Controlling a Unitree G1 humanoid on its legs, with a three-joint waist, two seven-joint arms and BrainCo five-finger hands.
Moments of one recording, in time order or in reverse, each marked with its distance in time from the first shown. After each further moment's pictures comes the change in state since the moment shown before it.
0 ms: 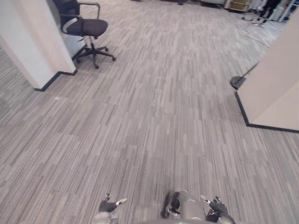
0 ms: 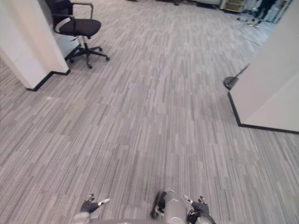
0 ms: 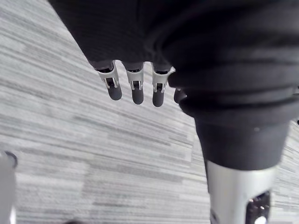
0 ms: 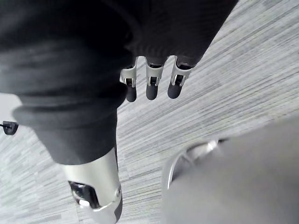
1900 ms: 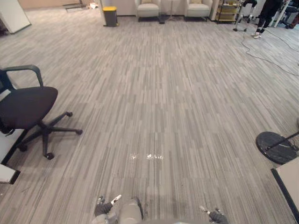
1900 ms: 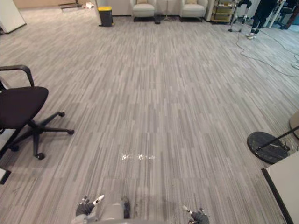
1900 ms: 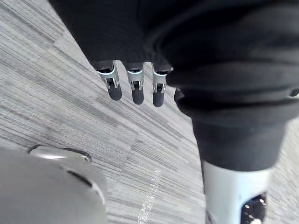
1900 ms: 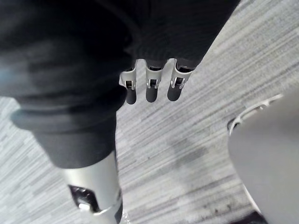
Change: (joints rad) left arm 0.035 -0.026 0.235 -0.044 -0.104 -0.026 0.005; right arm 0.010 0.025 -0.012 0.090 -0.063 0.013 0.003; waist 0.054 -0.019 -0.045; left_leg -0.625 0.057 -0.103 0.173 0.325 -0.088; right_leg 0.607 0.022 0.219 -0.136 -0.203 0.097
